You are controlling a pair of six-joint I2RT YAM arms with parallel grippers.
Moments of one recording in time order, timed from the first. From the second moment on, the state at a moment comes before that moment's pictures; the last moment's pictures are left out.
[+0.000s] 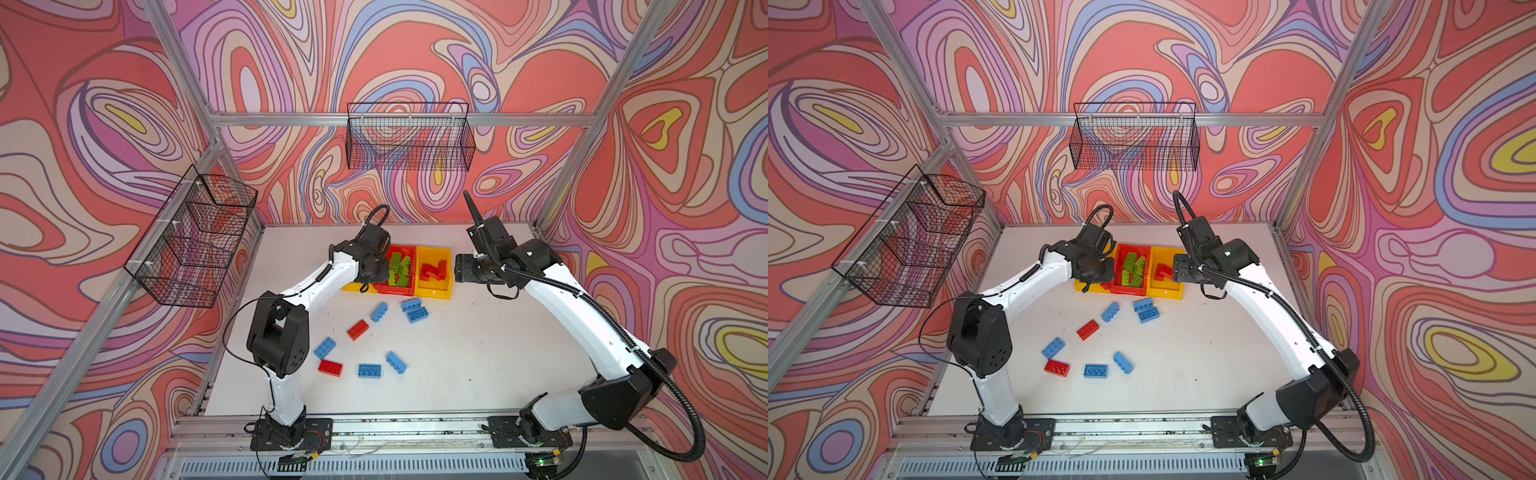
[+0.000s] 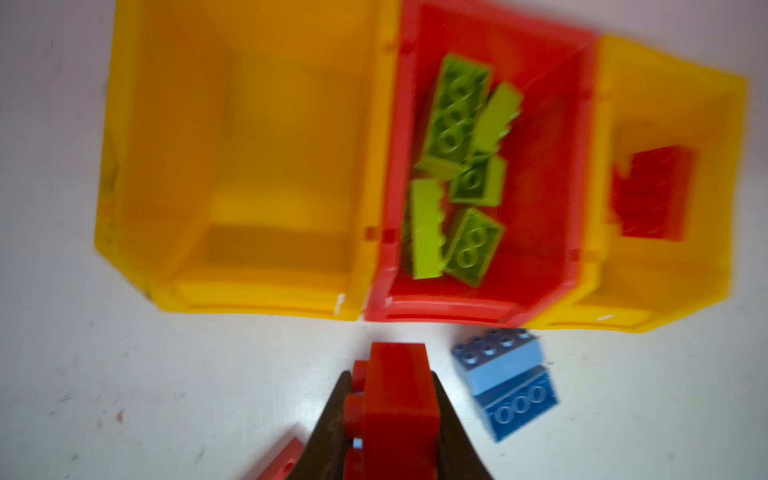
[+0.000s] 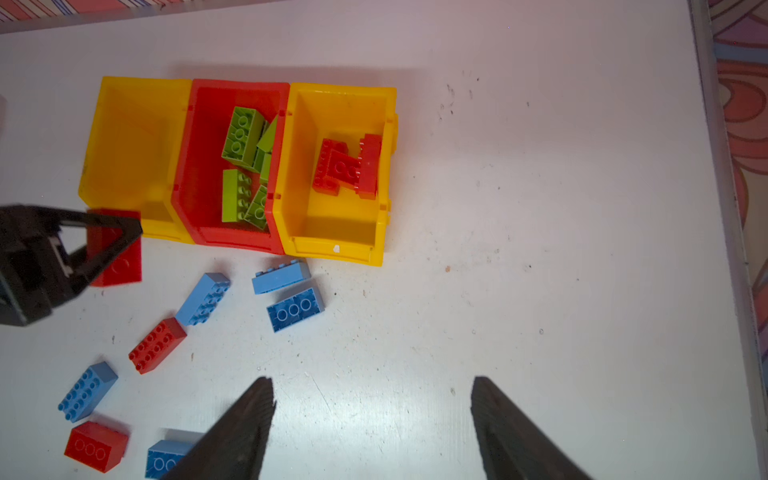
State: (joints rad) left arm -0.53 1.89 1.68 -0.80 -0.05 -0.55; right arm 0.50 1.44 1.58 -1.14 0.21 0.50
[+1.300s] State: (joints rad) left arm -0.63 2.33 2.14 -0.58 0.19 -0.64; right arm 0.50 1.23 1.43 -1.16 0.28 0.59
